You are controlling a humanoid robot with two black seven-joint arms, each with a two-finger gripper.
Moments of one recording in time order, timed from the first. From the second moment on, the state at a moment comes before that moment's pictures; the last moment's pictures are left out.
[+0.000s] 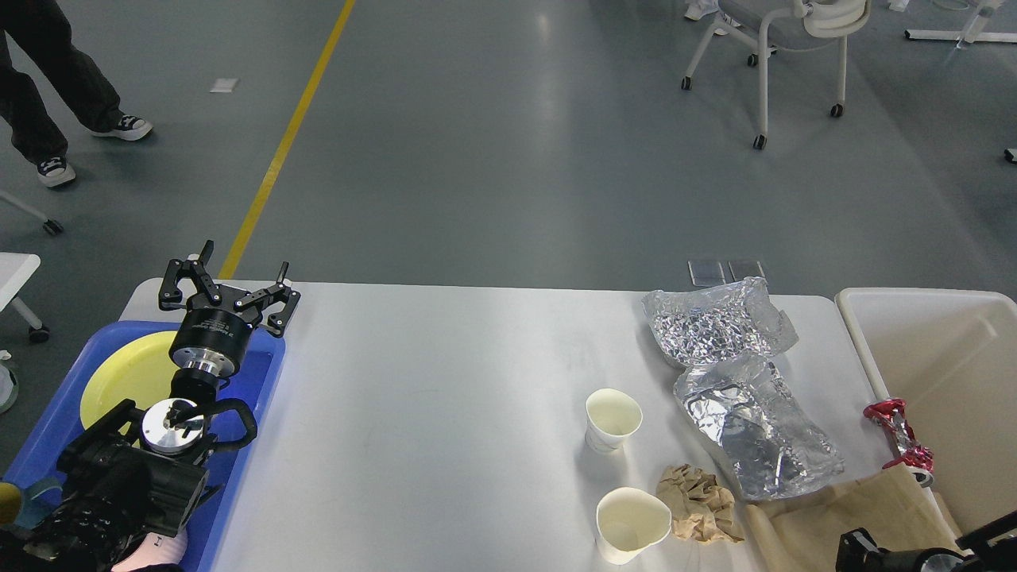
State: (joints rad) left arm -0.62 0.14 -1.17 -0.31 -0.24 -0.66 -0.11; right arm 1.20 -0.73 -1.13 1.59 0.47 -0.11 0.19
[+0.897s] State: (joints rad) left arm -0.61 0.14 -1.17 -0.31 -0.24 -0.66 -0.11; right arm 1.64 -1.05 -1.43 1.58 -0.14 0.23 0.17
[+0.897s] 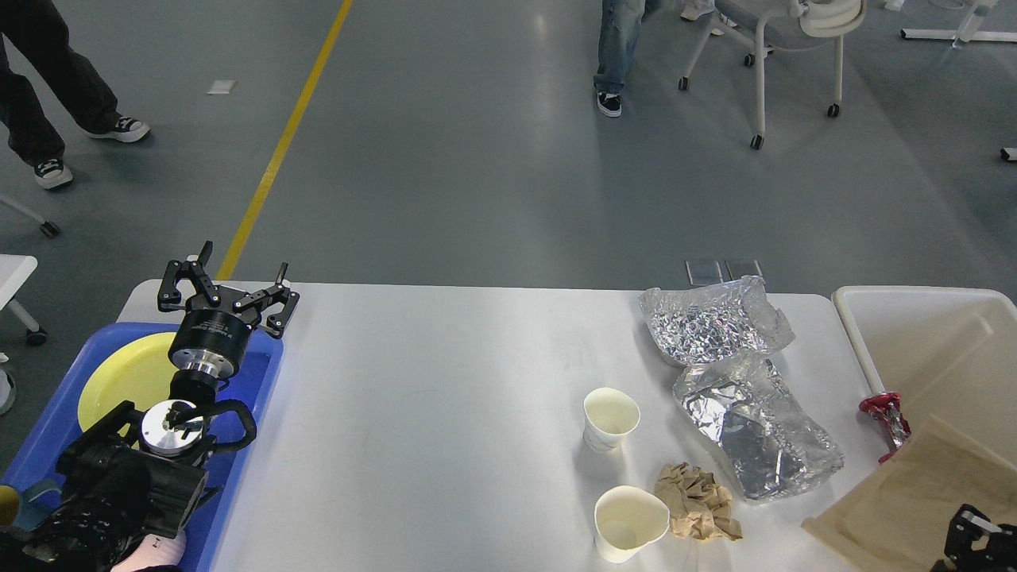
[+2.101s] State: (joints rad) left arm -0.61 0.14 -1.17 -0.32 -0.24 -0.66 -0.11; right arm 2.05 -0.36 -1.30 1.21 -0.13 0.48 0.14
